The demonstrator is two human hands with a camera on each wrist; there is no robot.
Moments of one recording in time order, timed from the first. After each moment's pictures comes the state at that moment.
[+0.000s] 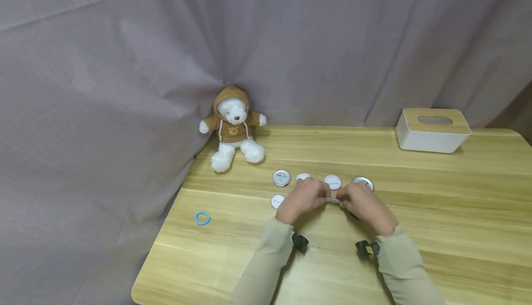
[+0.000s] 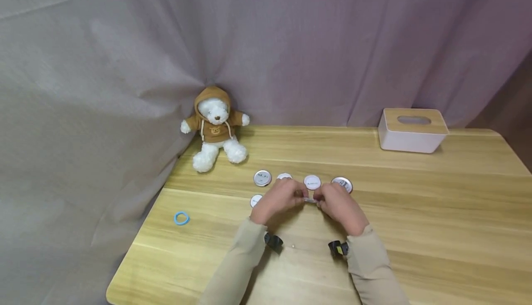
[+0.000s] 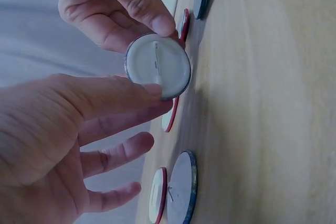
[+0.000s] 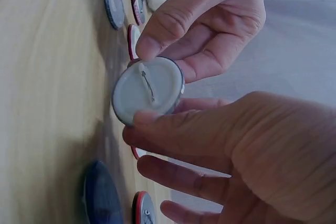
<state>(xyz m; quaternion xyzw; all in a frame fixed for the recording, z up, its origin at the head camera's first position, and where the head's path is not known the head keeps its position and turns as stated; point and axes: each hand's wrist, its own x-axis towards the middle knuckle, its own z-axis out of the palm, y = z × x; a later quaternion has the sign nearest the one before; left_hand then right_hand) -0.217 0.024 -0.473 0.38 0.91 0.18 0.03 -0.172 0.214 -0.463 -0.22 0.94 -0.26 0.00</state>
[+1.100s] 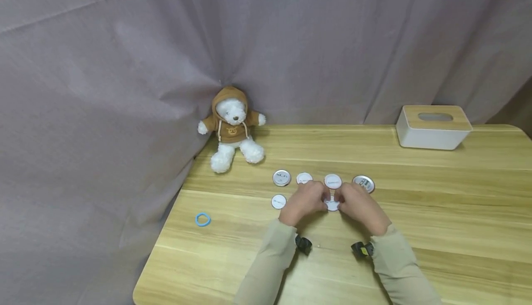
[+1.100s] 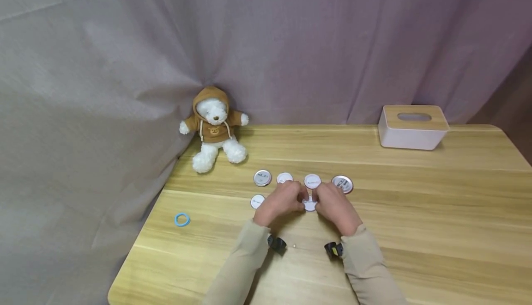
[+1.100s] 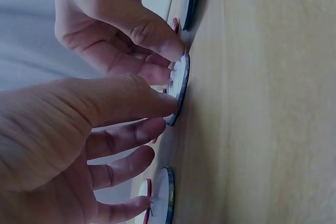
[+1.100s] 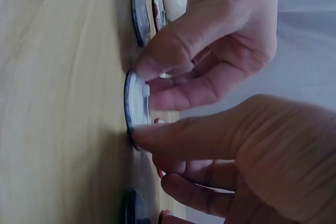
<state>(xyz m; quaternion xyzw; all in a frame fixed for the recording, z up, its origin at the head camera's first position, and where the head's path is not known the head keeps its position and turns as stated) -0.216 0.035 -0.481 0.34 0.92 0.15 0.07 -0.174 0.201 -0.475 -0.18 0.95 -0.25 -0.01</state>
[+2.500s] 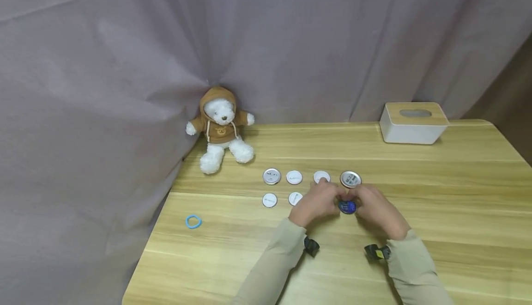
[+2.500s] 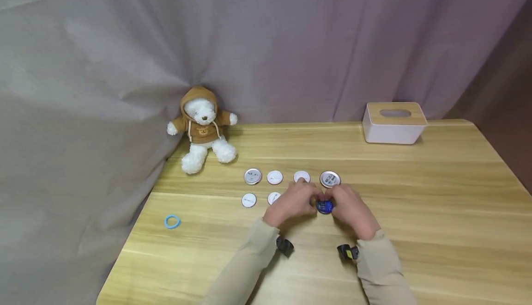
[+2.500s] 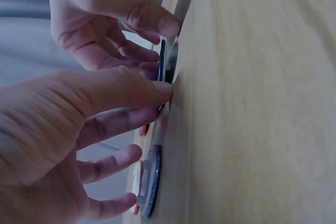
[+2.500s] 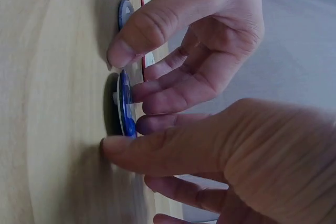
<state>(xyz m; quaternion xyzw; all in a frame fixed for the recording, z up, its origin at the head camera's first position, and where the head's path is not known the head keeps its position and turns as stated) -0.196 0.080 -0.480 0.43 0.89 0.13 0.05 -0.137 0.250 -0.465 -0.14 0.95 -0.27 0.00</state>
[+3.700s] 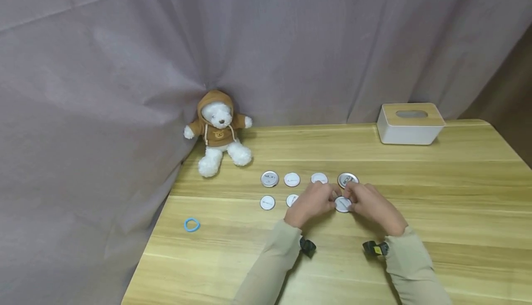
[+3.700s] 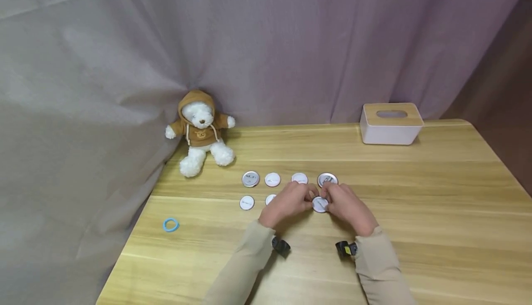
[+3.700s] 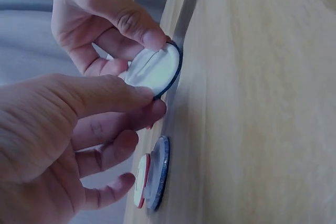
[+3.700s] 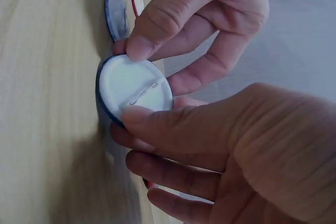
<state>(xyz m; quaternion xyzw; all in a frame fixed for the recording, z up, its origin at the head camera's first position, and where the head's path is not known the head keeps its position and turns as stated) -0.201 0.078 -0.476 0.43 0.89 0.17 0.04 -0.145 0.257 -0.462 -0.15 0.94 -0.30 0.00</state>
